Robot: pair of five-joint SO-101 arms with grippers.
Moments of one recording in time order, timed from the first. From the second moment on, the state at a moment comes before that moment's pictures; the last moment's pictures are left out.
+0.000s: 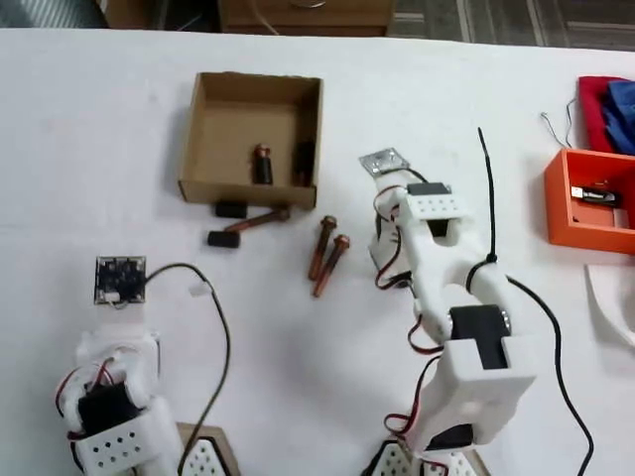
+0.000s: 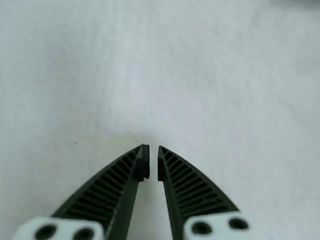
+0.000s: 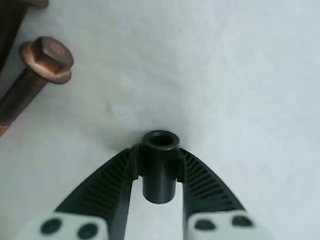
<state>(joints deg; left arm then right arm) -30.8 -103.0 95.9 73.2 -18.0 -9.3 15.4 21.1 62.8 19.3</state>
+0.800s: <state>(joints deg) -30.8 -103.0 95.9 73.2 -18.0 -8.9 -41.5 44.0 67.7 19.4</state>
